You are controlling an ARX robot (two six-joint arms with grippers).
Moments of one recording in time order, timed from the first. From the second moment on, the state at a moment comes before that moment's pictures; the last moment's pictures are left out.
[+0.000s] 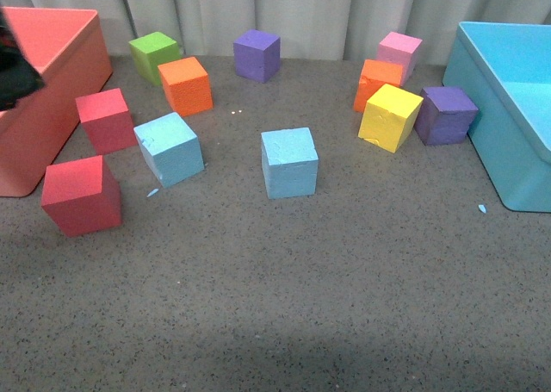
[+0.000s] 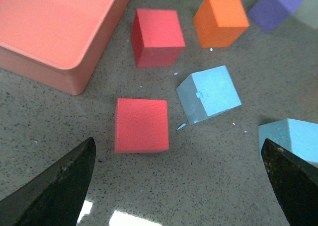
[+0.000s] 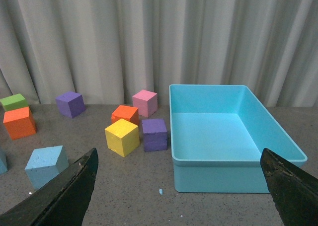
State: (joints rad) left arm -0.15 1.39 0.58 0.18 -0.19 -0.46; right arm 0.00 0.00 0.00 0.00 0.00 0.00
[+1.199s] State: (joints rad) left arm -0.26 2.33 1.55 -0.40 -0.19 -0.70; right arm 0.00 0.00 0.00 0.00 0.00 0.00
